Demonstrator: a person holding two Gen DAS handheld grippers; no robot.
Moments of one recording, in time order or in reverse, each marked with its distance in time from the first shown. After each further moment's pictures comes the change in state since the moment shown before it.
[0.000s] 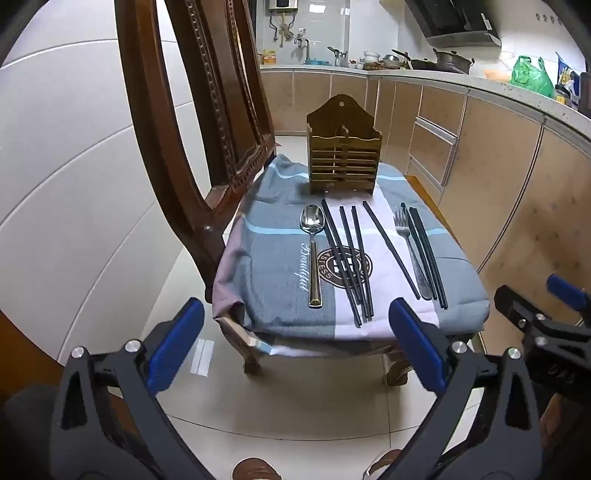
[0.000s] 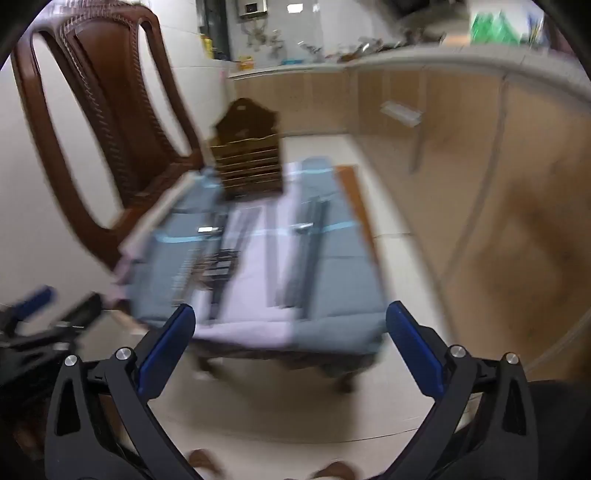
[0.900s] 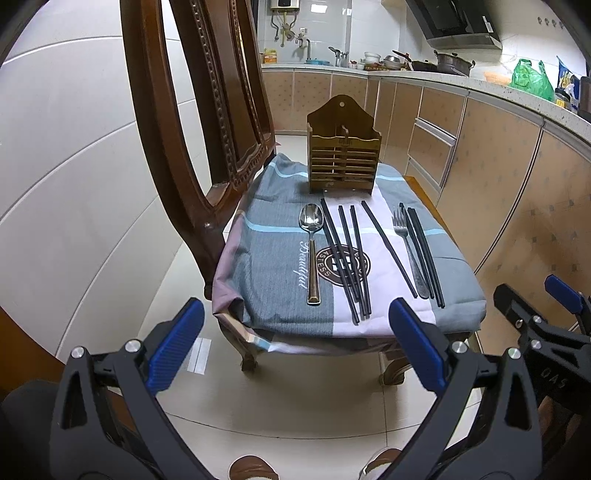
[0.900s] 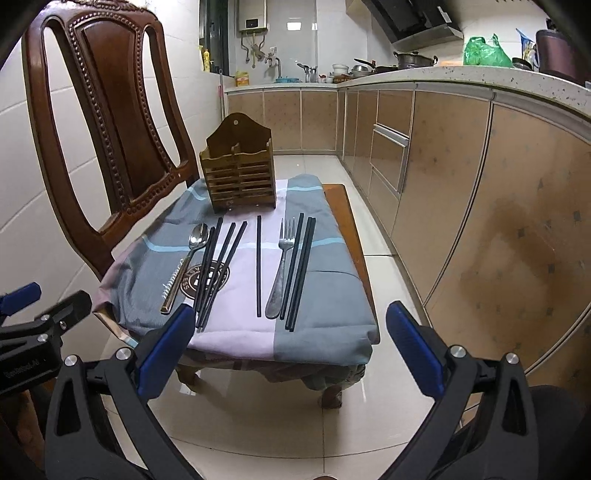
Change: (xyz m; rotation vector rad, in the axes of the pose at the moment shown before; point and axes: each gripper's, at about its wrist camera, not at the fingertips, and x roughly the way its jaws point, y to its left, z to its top) left arm -0.004 0.002 -0.001 -0.015 0.004 -0.005; right arm -0.003 -0.006 -0.007 0.034 -0.052 0.027
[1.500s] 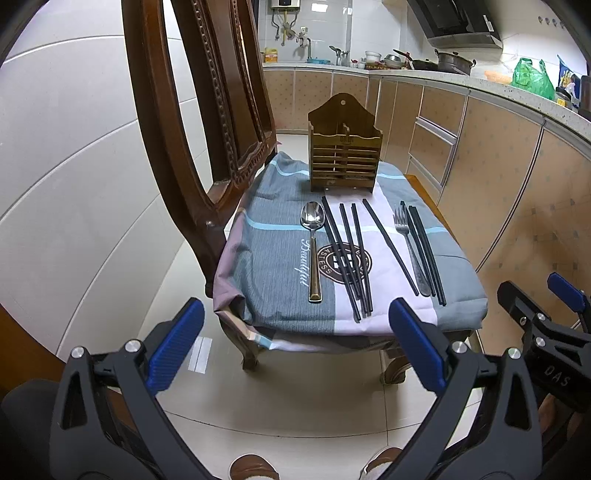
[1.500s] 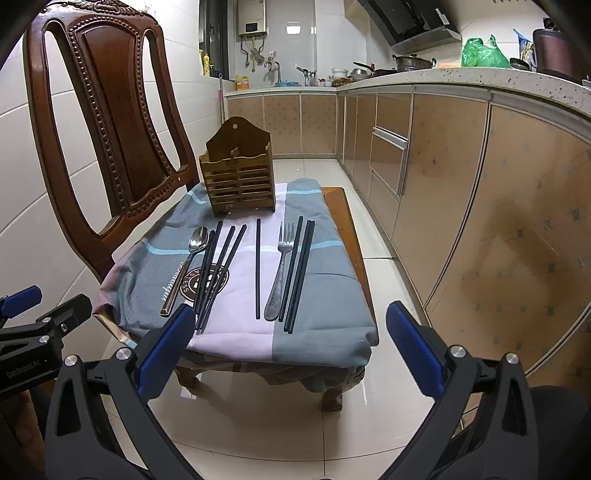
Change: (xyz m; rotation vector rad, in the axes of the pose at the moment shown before) left arm -0.001 0.003 0.000 0.001 0.004 0.001; right arm -0.002 0.000 -0.001 -0.010 -0.016 -0.010
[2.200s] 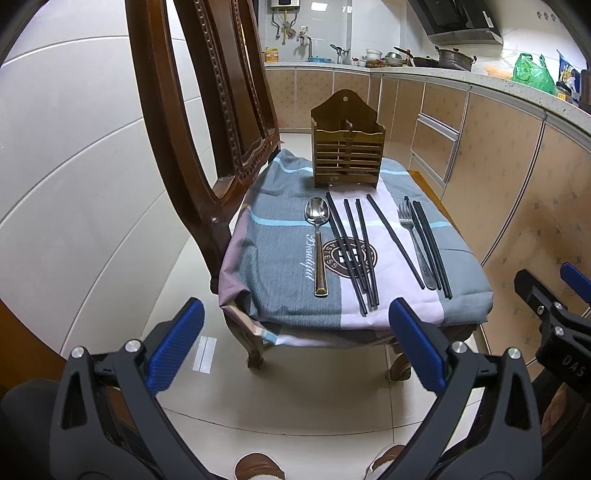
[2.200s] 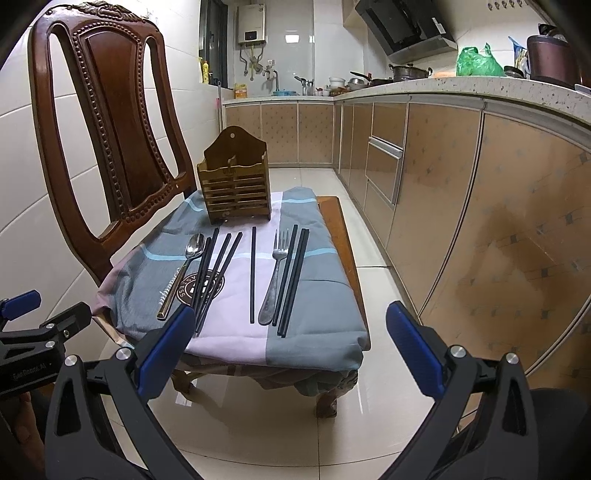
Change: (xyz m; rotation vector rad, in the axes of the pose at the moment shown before) left arm 0.000 0.003 -0.008 0.007 0.004 0.016; right arm -0.010 -0.002 -0.004 -0.009 -0.042 -0.016
